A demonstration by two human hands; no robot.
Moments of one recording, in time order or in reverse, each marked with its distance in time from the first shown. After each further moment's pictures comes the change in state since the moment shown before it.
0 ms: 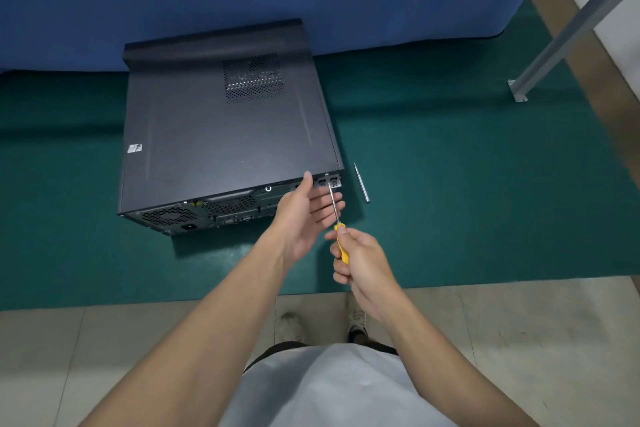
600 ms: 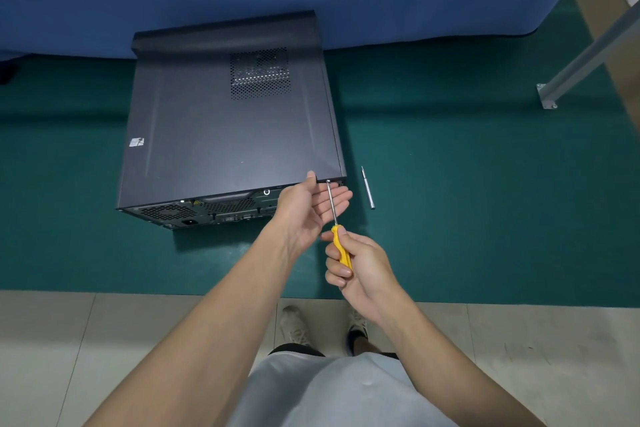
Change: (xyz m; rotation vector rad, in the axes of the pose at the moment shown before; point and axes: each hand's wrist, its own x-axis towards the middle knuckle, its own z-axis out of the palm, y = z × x) left_hand 0.018 0.011 0.018 -0.128 0.089 0.000; right_hand 0.025 -0.005 -0.017 0.308 -0.195 0.158
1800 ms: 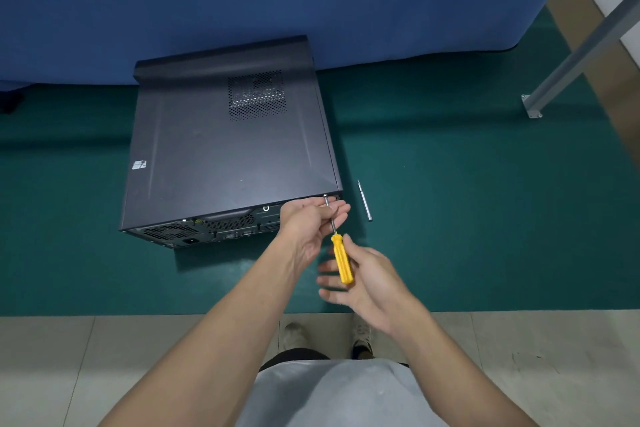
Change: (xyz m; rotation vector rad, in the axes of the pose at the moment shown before) left_hand -0.005 -0.004 0.009 0.140 0.065 0.097; right_hand -0.017 -0.015 0.007 -0.086 0.055 0.094
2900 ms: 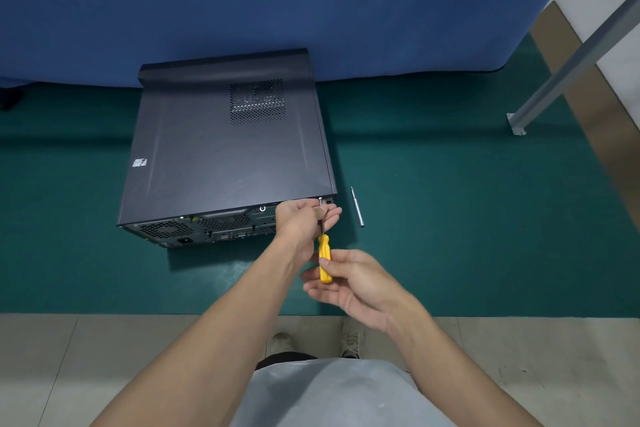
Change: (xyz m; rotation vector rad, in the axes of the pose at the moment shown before) left_hand -0.009 -0.002 0.007 0.023 0.095 0.102; right_hand -0.011 -0.006 0.000 -0.104 -0.155 0.032
